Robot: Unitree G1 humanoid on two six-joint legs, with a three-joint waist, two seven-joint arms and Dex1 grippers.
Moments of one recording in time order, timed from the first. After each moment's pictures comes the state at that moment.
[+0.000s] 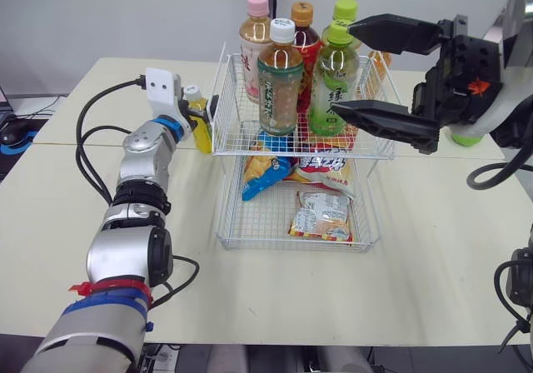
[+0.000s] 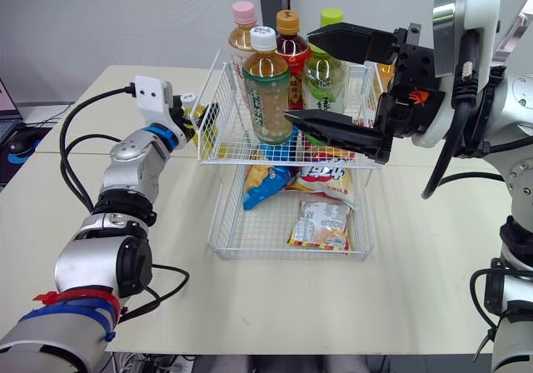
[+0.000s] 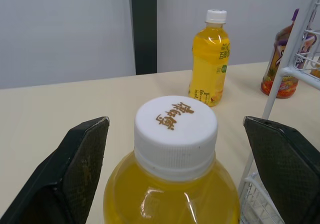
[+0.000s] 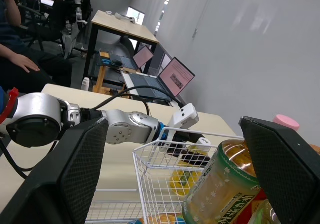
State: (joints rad) left arm -1.10 0.45 0.20 1.06 -0.16 -0.07 -0.49; right arm -0.92 -0.80 -0.16 -0.46 0.94 0.77 0.81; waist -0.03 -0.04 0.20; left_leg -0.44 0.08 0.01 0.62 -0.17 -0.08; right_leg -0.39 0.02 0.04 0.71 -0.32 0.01
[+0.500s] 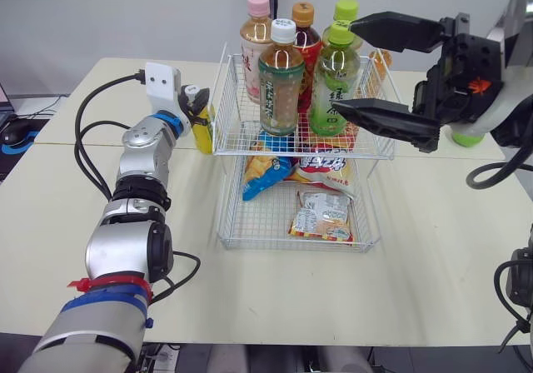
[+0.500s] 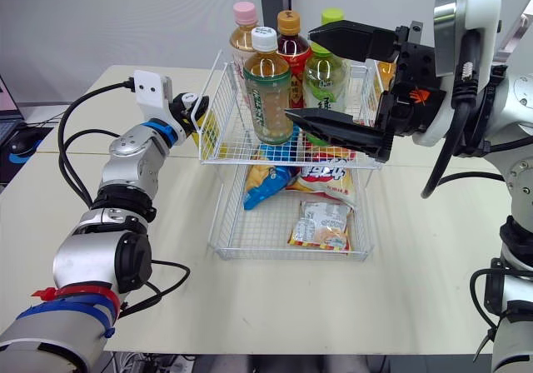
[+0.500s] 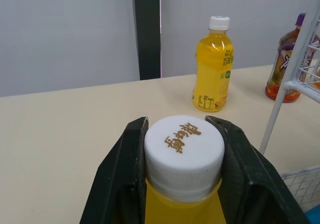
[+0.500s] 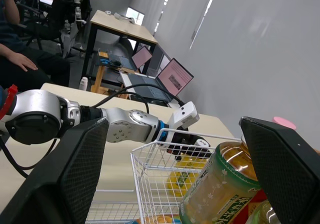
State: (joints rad) left arm -1.12 0.46 0.20 1.07 -0.15 -0.07 -0.49; right arm -0.92 -0.80 -0.16 -0.45 0.93 0.75 0.83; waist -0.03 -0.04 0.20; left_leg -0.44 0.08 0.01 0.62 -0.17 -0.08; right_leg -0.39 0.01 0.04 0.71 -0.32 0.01
